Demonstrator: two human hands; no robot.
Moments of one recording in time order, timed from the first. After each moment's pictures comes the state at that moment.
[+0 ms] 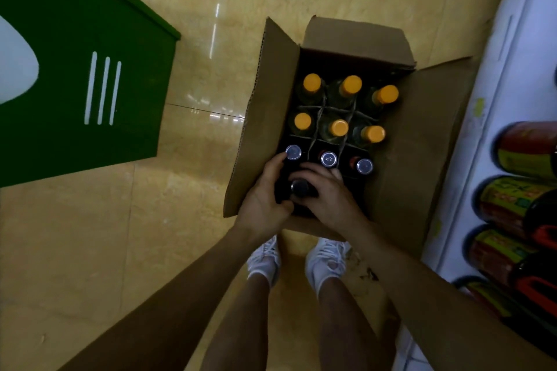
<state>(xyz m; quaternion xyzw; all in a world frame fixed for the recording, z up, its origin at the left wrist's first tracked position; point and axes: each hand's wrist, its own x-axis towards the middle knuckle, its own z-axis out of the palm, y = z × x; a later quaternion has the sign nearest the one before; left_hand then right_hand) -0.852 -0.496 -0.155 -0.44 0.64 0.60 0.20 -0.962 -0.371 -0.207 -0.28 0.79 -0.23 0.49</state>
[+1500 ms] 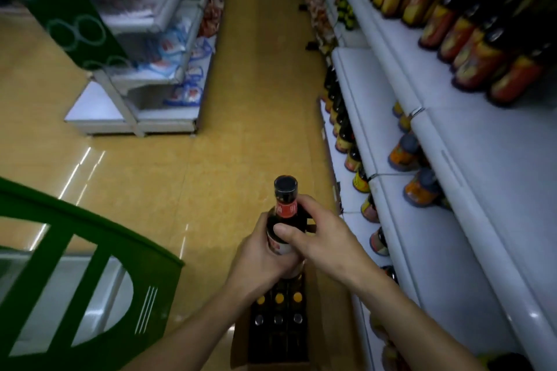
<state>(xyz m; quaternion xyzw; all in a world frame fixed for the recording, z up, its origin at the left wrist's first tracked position) -0.993 -0.526 0.335 -0.23 0.77 0.59 -0.02 -1.085 -0.402 0.390 -0.26 0.82 -0.44 0.25</state>
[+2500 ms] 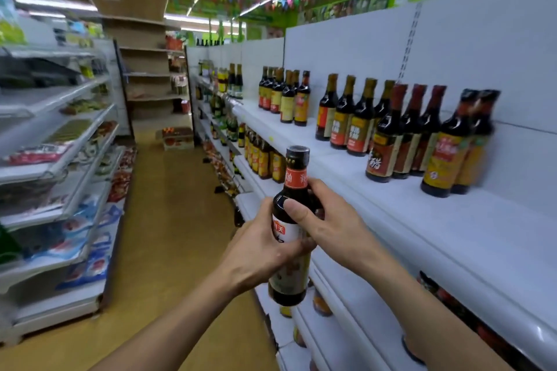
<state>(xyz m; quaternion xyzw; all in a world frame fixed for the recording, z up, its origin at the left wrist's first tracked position) -1.070 -0.453 0.689 0.10 0.86 0.49 -0.08 -1.085 -0.291 0.729 -0.22 0.84 -0.50 -0.07</state>
